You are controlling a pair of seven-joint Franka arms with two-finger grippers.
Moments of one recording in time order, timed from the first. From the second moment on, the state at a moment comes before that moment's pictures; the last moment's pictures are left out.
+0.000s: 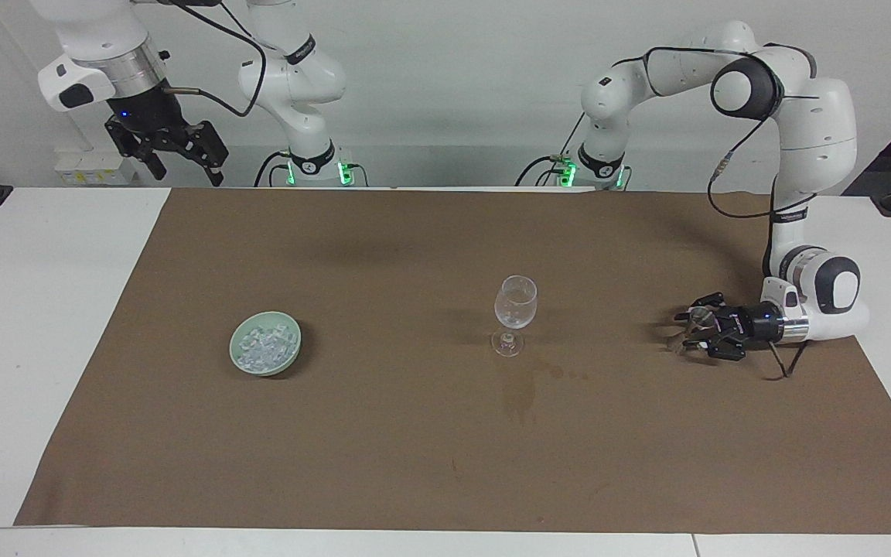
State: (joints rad) left arm 0.60 0.79 -0.19 -1.63 -1.09 1.40 2.33; right arm 0.06 -0.08 -0.12 -1.56 0.01 1.48 0.13
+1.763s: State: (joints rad) left arm 0.62 0.80 -0.21 -1.63 -1.10 1.40 2.34; right arm 0.06 -0.08 -0.12 -1.56 0.01 1.48 0.13
